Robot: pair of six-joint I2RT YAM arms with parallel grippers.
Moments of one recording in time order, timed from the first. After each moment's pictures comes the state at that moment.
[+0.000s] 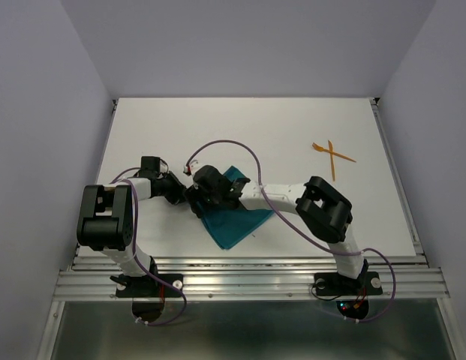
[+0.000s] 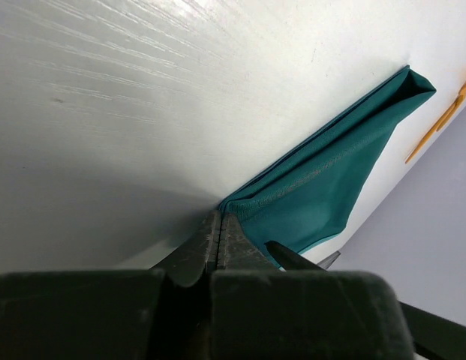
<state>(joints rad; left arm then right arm) -0.03 1.62 0.70 -0.14 0.54 -0.86 1.03 2.08 1.48 -0.16 0.07 0.25</state>
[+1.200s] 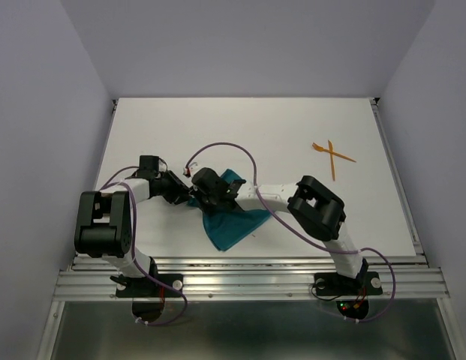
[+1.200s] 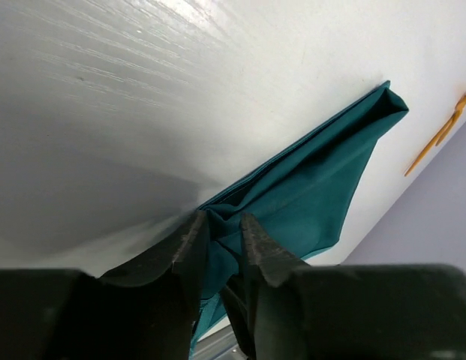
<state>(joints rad) -0.03 1.58 0.70 -0.18 0.49 -0.87 1.04 2.14 1.51 -0.15 0.10 0.26</state>
